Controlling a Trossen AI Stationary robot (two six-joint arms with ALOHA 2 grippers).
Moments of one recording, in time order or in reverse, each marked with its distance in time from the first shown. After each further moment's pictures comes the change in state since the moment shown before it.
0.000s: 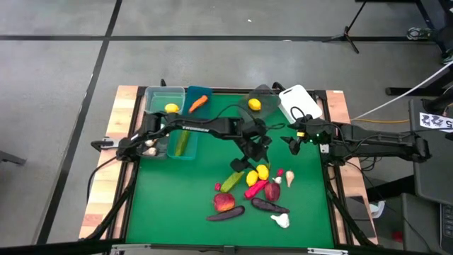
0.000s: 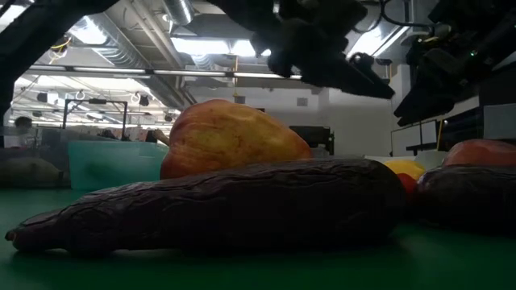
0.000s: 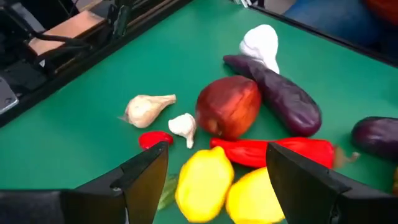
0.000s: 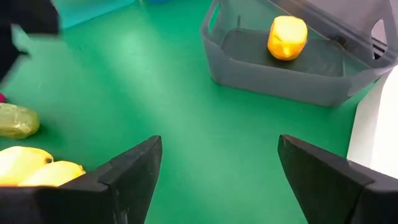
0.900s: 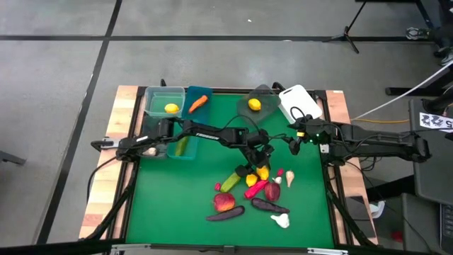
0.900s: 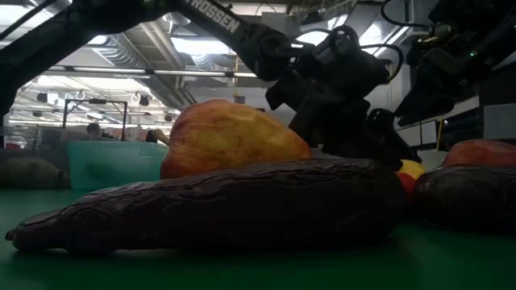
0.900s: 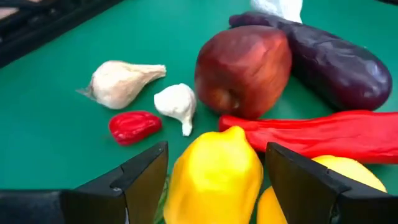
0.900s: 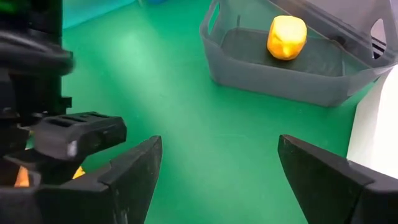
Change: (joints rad) left arm -0.008 0.198 0.001 0.183 0.026 0.001; right arm 0.000 0.002 0.000 -0.003 0.000 0.002
